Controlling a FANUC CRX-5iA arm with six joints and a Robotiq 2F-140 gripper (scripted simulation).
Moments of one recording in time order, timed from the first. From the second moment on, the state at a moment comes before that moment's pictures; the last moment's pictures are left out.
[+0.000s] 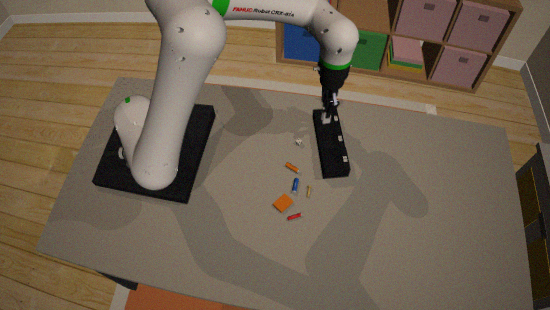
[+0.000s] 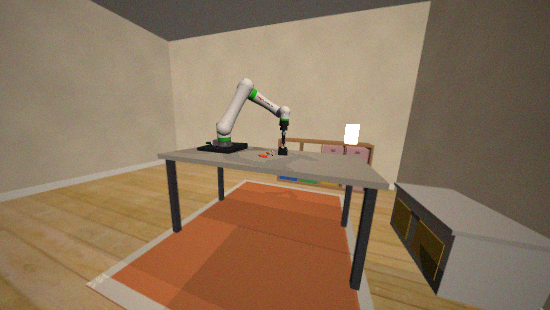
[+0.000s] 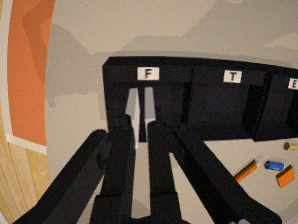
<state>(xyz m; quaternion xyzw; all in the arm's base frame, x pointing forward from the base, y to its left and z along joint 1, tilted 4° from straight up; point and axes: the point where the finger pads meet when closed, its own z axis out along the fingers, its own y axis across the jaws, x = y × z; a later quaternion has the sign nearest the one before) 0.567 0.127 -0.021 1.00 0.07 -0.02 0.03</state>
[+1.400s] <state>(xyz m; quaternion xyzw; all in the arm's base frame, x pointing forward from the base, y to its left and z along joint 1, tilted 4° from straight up) 0.567 0.129 0.003 1.00 0.07 -0.02 0.03</state>
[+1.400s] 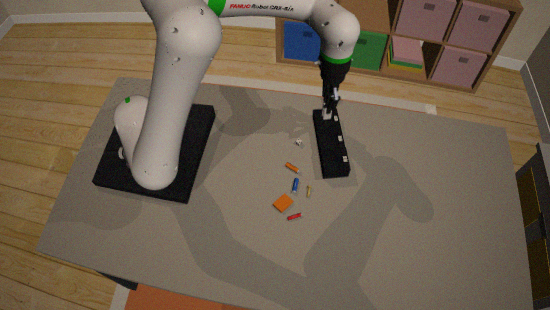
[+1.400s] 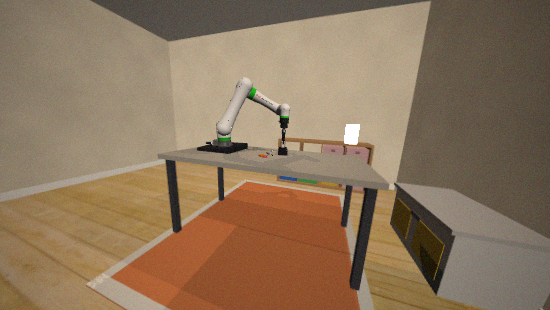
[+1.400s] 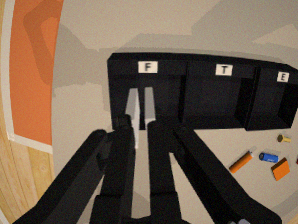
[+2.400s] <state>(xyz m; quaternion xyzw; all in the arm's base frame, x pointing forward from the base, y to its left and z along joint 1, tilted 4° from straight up) 0.572 0.135 0.114 1.00 0.07 -0.02 0.03</state>
